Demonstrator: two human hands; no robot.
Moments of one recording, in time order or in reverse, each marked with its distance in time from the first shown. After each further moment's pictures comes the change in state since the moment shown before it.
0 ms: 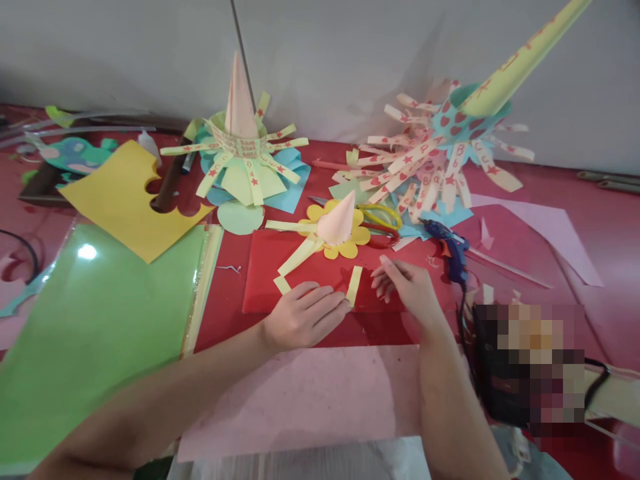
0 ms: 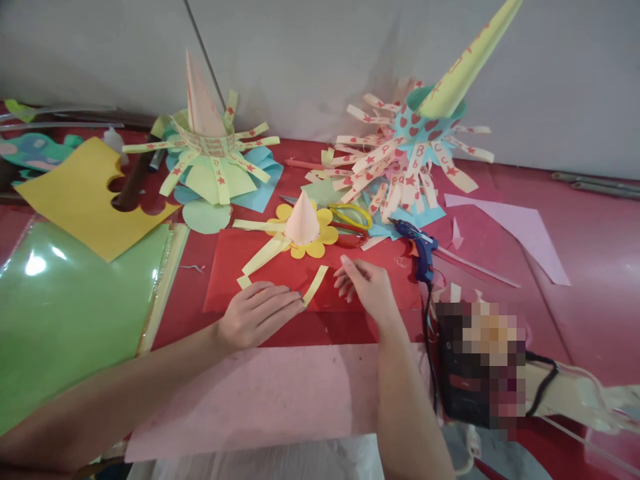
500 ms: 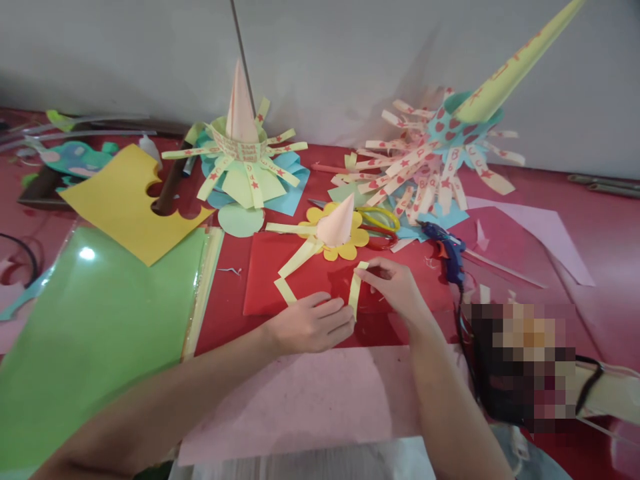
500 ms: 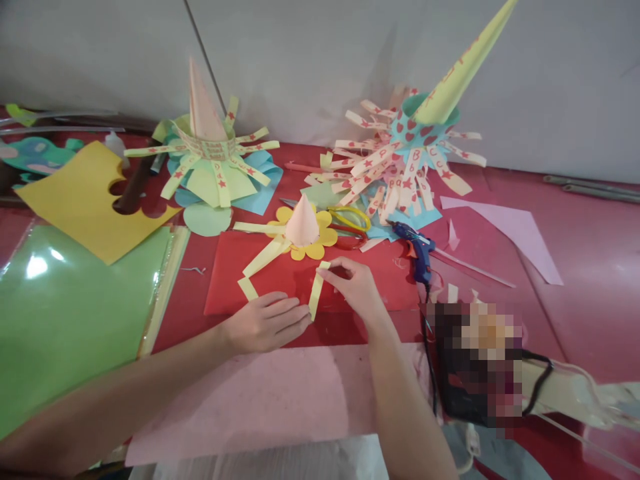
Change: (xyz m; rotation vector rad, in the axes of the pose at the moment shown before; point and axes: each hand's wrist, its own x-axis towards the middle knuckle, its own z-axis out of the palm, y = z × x) left_hand -0.005 0.002 0.005 -0.033 -0.147 0.158; right_hand 0.004 -0.001 0.017 -0.084 -0.025 -0.134
